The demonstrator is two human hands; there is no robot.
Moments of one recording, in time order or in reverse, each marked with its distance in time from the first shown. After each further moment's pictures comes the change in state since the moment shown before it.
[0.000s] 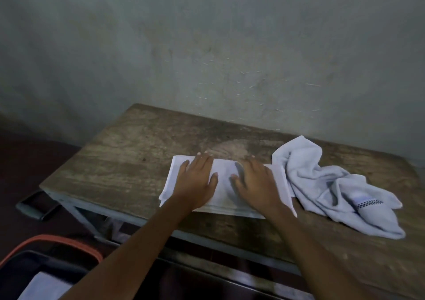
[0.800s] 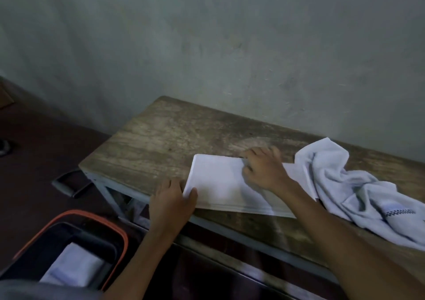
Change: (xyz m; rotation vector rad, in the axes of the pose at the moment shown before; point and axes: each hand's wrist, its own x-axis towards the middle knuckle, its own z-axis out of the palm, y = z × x) left_hand -0.097 -0.039 -0.026 -0.147 0.087 -0.563; right_hand 0.033 -0.033 -0.019 -0.205 -0.196 -0.218
